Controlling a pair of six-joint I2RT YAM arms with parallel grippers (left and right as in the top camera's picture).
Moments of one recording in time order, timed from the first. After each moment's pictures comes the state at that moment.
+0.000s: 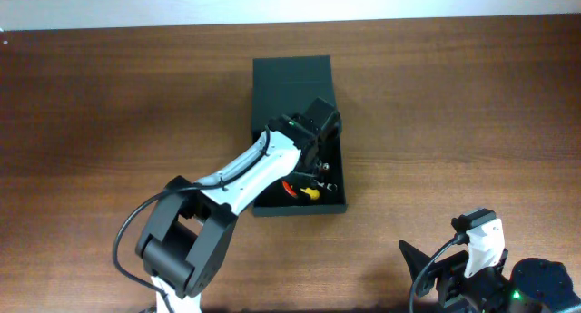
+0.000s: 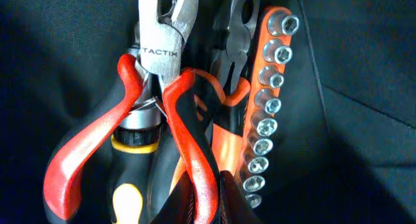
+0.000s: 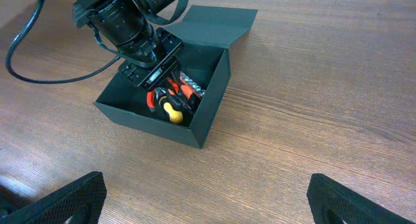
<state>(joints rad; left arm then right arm) -0.65 1.98 1.43 -0.82 -0.03 -1.80 0.27 0.32 0.89 -1.12 -0.17 0.09</state>
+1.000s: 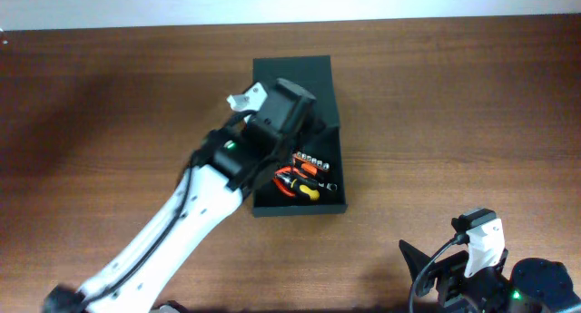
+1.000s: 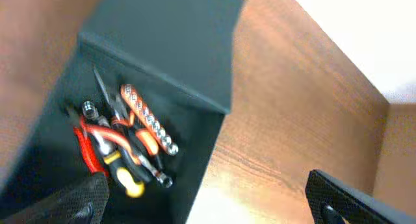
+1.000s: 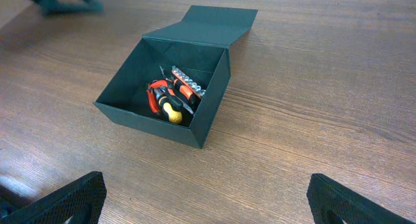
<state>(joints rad) -0.65 1.48 1.44 -0.83 -0.17 -1.12 0.27 0.32 0.89 -1.12 -0.17 0.09</state>
